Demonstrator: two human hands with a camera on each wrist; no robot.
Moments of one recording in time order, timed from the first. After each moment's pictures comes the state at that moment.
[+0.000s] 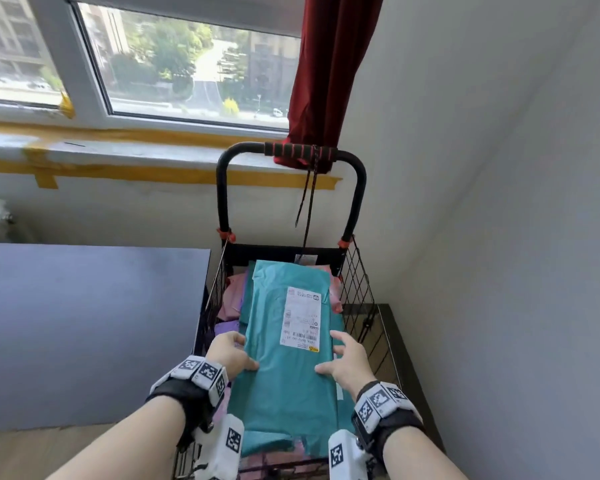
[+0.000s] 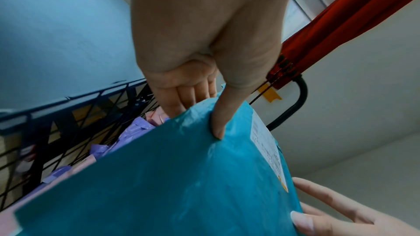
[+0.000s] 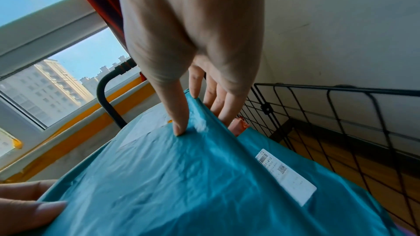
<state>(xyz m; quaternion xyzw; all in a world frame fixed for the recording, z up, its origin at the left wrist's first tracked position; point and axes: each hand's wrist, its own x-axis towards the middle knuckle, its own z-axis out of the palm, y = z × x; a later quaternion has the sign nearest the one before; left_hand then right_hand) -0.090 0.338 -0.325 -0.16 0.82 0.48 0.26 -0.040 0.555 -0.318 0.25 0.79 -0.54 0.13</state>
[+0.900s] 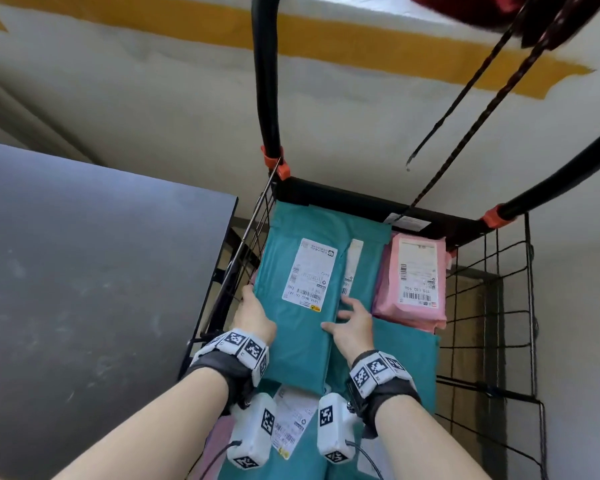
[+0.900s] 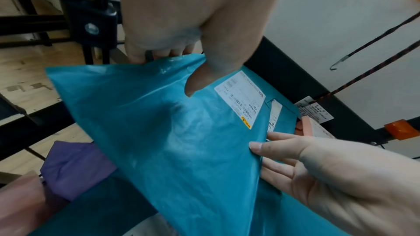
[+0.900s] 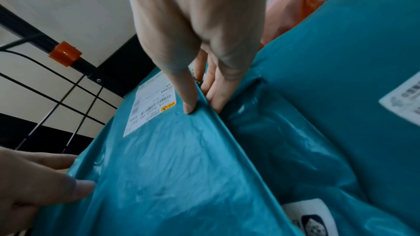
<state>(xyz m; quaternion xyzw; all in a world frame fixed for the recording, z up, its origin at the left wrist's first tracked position) -0.268 0.351 -0.489 -0.33 0.84 0.32 0.29 -0.275 0.515 -0.539 0.29 0.77 -0.51 0.25</state>
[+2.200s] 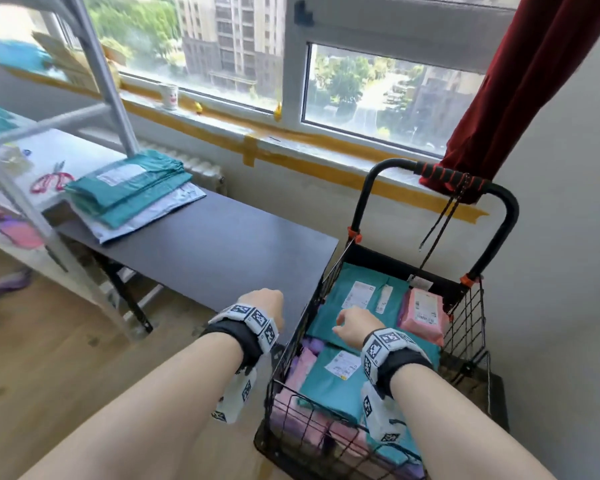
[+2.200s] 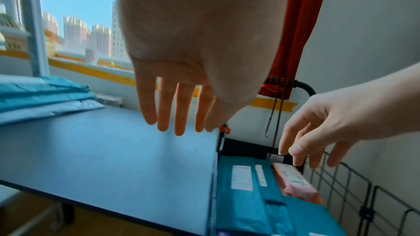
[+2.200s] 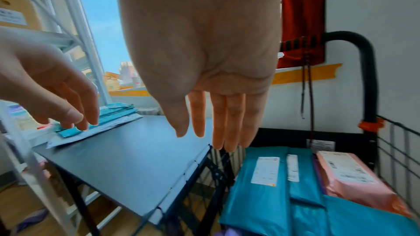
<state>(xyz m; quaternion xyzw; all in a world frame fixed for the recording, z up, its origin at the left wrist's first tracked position) 0.017 0.244 -0.229 -0.10 0.98 0.05 0.17 -0.047 0.422 -0.262 -0.14 0.95 -0.10 0.24</state>
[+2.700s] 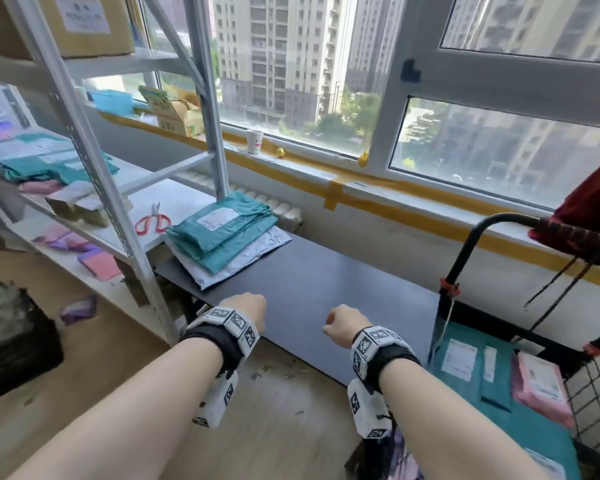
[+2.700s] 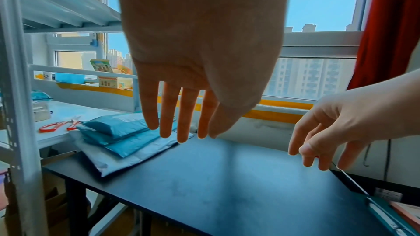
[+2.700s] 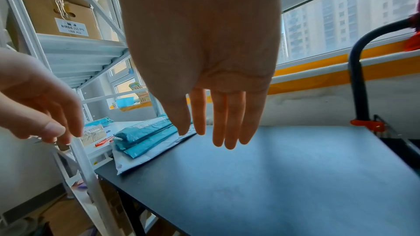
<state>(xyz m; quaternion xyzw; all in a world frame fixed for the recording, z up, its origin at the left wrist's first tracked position) 0.044 -0.066 -0.201 -0.17 0.97 0.01 0.18 -0.054 0.112 -0.243 -0.20 0.94 -0.13 0.23</state>
